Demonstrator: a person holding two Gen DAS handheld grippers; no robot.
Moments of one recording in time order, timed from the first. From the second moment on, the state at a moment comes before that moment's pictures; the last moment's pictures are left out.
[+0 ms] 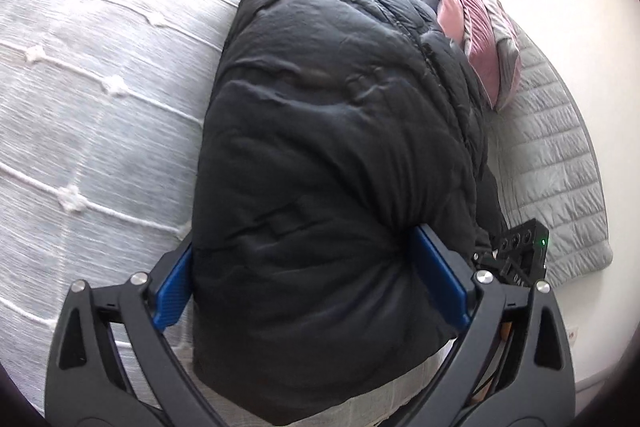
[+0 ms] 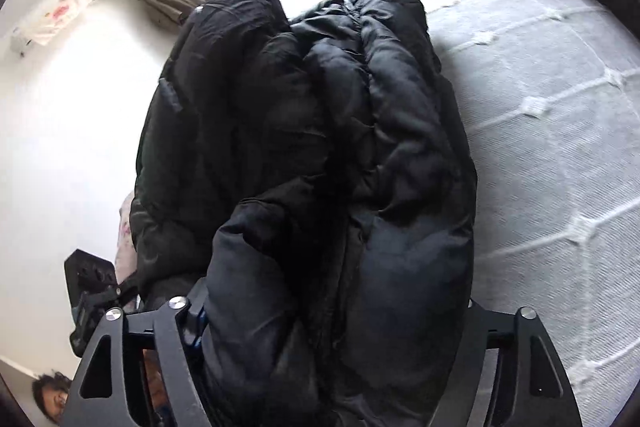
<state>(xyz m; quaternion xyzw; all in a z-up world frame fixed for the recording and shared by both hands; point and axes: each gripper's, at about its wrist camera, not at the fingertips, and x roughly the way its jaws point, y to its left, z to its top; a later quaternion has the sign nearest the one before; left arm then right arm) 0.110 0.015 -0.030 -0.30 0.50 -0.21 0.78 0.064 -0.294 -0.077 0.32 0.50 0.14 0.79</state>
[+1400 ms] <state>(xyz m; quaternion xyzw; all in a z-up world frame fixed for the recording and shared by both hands) 0.110 0.000 -0.029 -0.30 0.47 -0.18 0.81 0.074 -0.301 -0.070 0.27 0.46 0.11 0.84</state>
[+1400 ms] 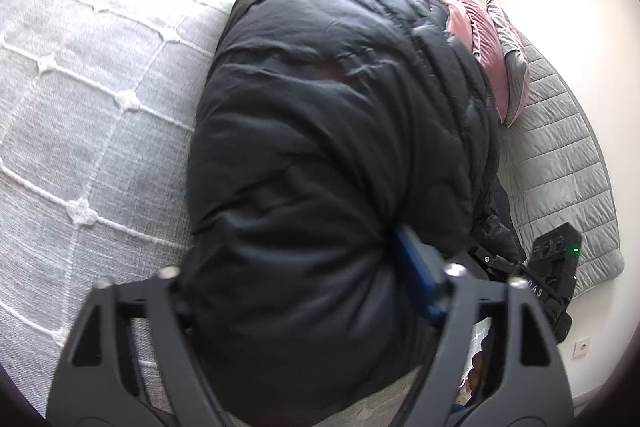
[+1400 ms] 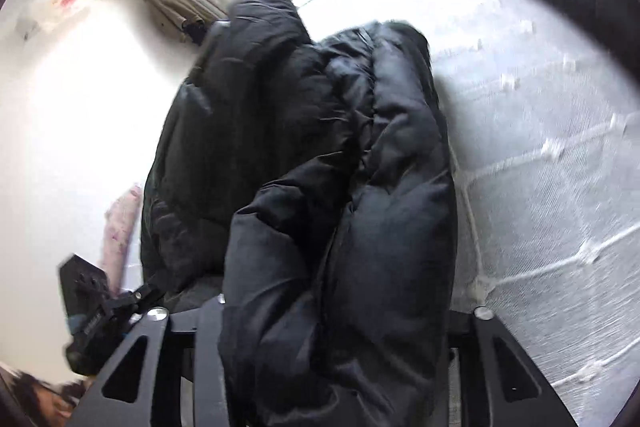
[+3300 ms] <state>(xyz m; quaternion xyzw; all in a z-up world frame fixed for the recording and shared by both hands) 0.182 -0.423 0.070 -0.20 0.42 -0.45 0.76 0.086 -0.717 0.090 0.27 0.28 -0.16 0.91</state>
